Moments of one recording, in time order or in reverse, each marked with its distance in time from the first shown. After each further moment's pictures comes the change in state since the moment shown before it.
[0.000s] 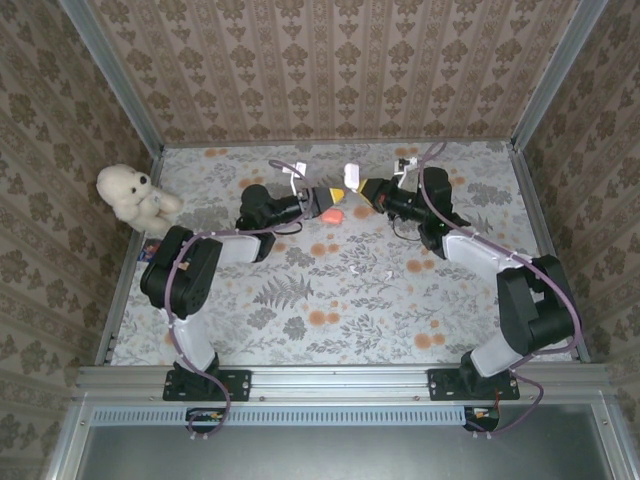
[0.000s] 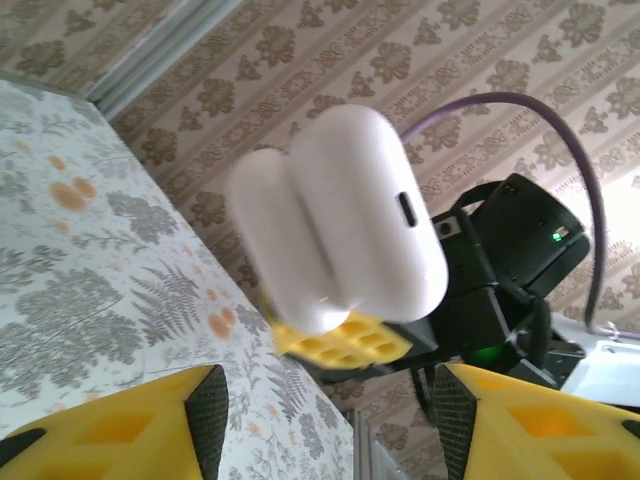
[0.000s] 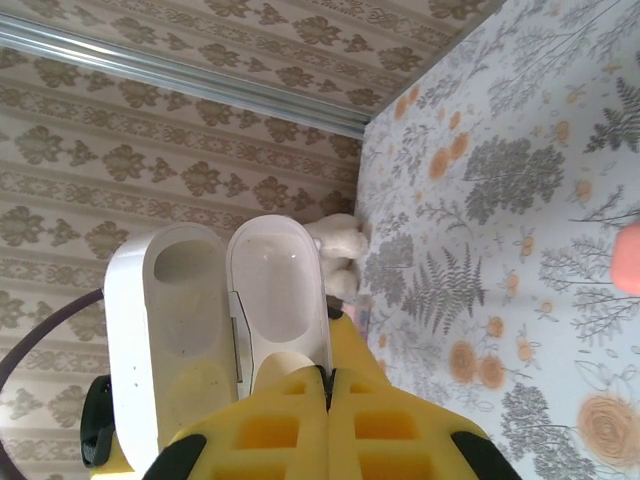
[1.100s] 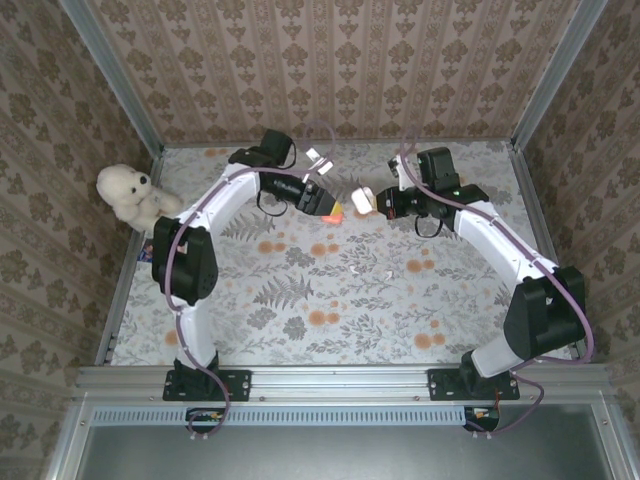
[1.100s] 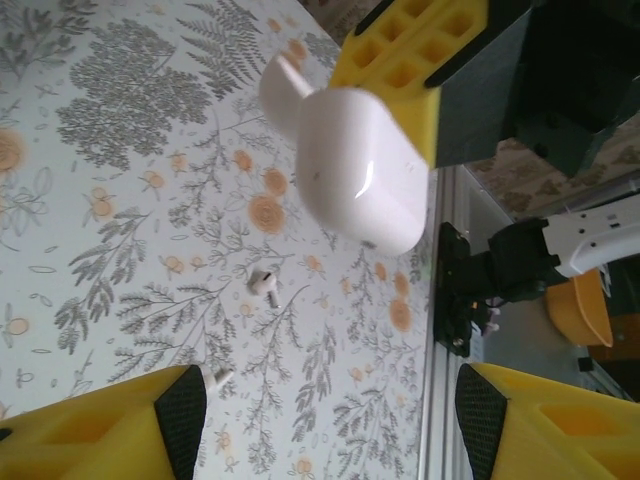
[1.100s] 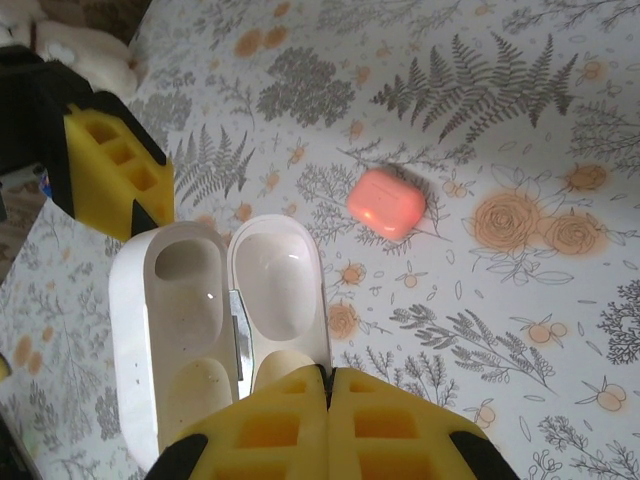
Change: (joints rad) left arm 0.025 0.132 0.855 -2.078 0.192 1.352; right arm -0.011 -0.026 0.309 -0.900 0.134 -0.936
